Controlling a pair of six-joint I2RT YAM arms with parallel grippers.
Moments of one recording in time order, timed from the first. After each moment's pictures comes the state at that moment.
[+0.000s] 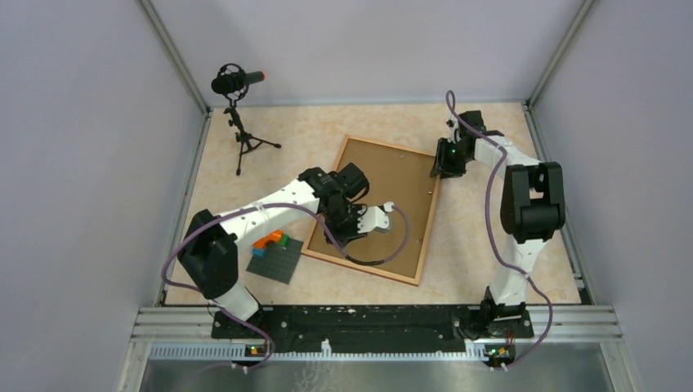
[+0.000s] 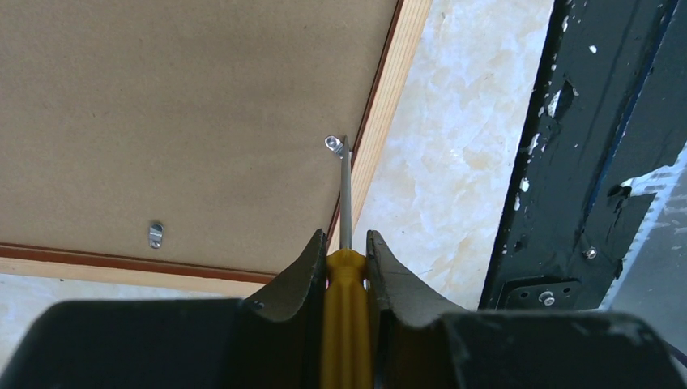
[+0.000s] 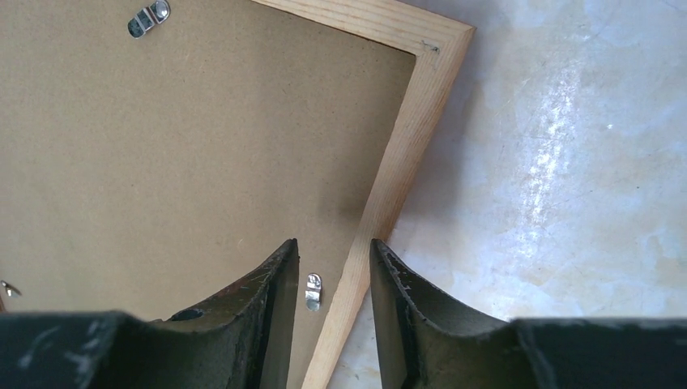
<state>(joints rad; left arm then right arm) -0.83 1.62 1.31 -1.05 0.32 0.69 0.10 1.96 1.41 -0.54 -0.26 0.22</state>
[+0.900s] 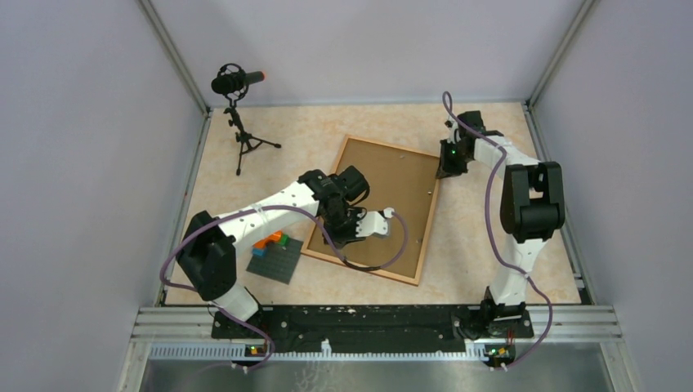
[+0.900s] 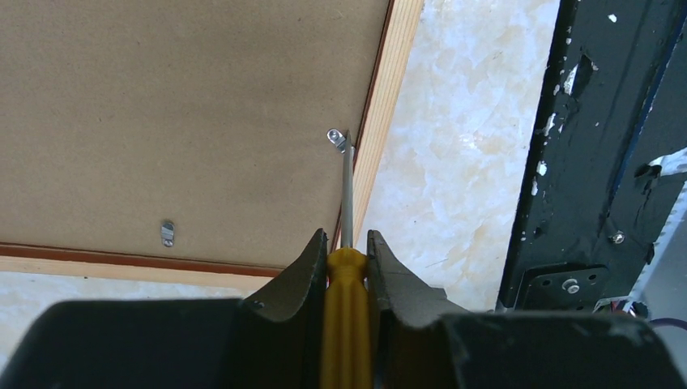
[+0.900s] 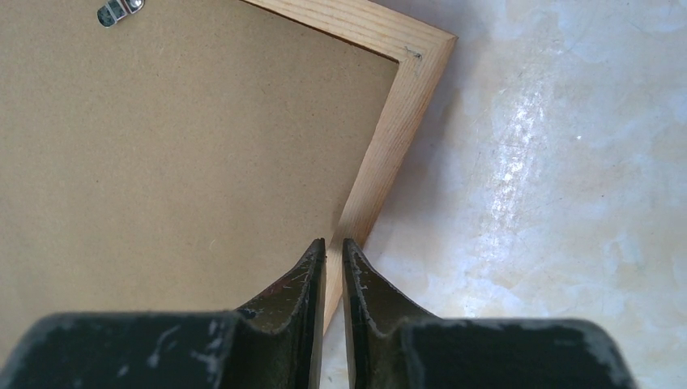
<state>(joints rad) -0.83 1.61 1.29 -1.06 0.27 0.76 0.10 1.97 1.41 -0.54 -0.22 0.15</state>
